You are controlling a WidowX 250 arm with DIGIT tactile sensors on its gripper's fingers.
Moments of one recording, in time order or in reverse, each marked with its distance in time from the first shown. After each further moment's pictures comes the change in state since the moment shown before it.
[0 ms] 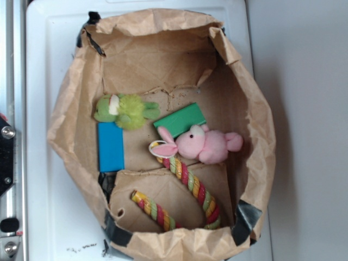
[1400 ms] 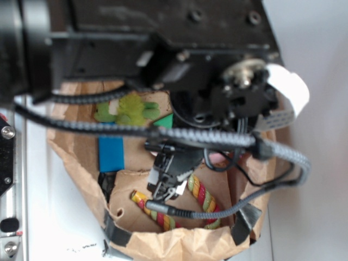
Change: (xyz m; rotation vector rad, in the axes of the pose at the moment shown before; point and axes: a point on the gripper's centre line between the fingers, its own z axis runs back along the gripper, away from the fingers) arm 0.151 0.015 -0.080 -0.126 -0.126 -0.503
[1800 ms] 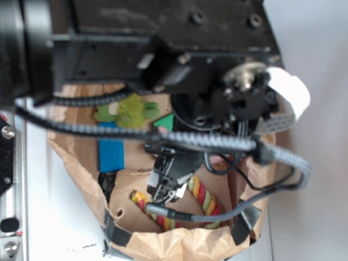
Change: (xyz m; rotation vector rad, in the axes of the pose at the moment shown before) arm 0.000 0.000 0.000 -0.003 0.000 -0.009
